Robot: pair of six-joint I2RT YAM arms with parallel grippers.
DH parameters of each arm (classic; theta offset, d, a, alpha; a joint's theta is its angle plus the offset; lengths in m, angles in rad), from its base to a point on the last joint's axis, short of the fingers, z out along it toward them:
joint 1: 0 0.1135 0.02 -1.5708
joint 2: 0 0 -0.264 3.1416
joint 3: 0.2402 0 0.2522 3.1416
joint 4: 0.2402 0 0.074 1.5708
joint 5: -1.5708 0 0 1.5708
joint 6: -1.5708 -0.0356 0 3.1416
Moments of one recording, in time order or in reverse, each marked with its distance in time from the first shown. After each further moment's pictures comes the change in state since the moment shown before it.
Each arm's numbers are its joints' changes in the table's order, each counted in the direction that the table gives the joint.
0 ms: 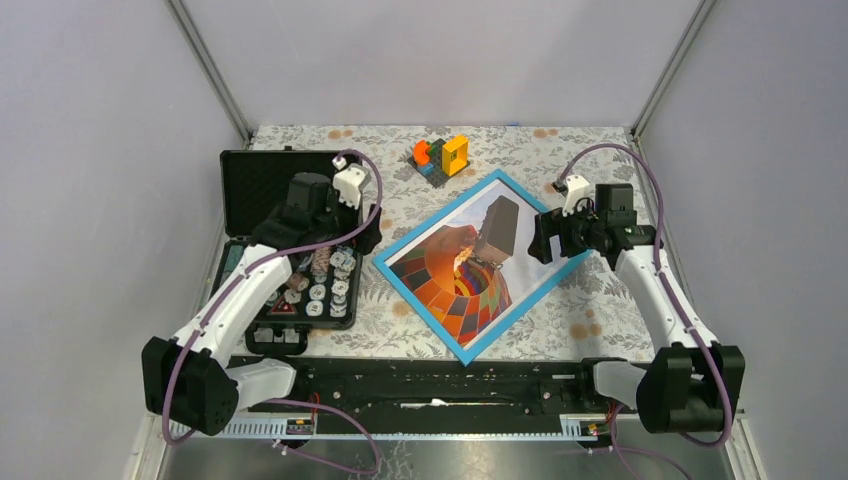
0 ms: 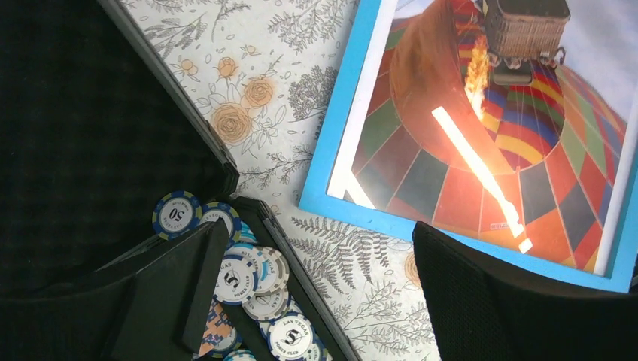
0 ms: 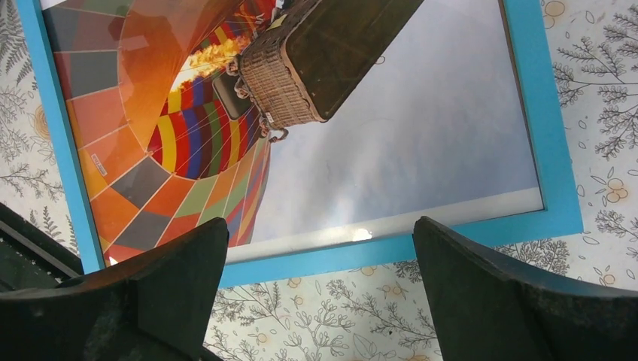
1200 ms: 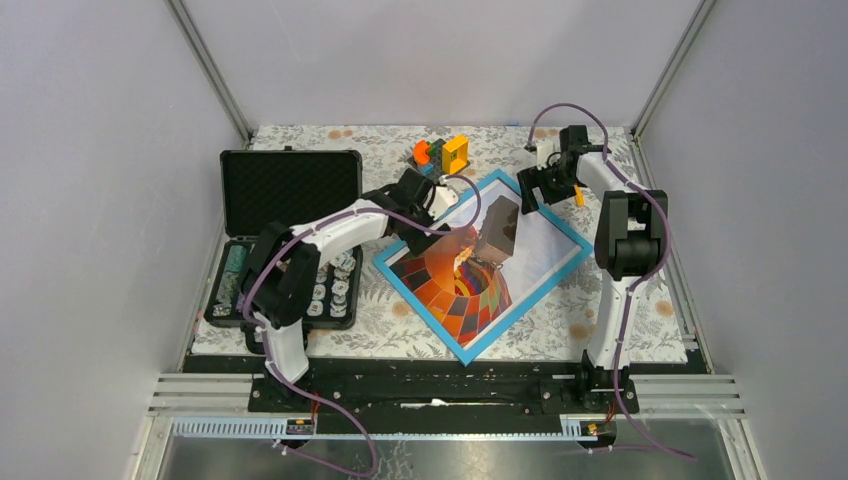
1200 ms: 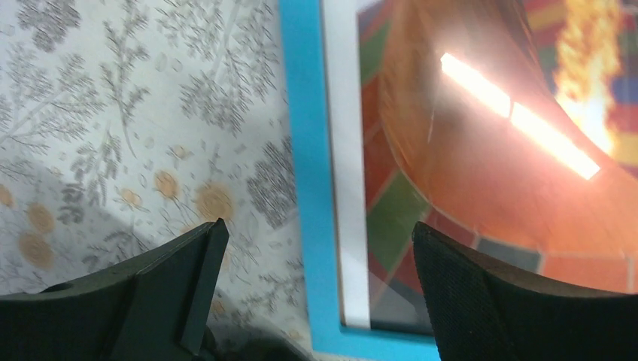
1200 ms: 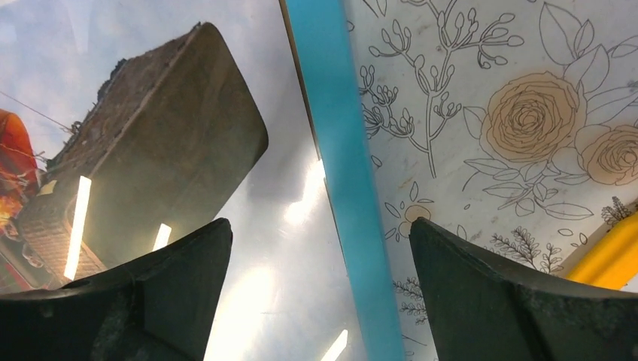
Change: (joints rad) left arm -0.309 0.645 0.317 0.003 0.276 -0.304; right arm 0.000 0.990 0.797 0.127 -0.116 0.151
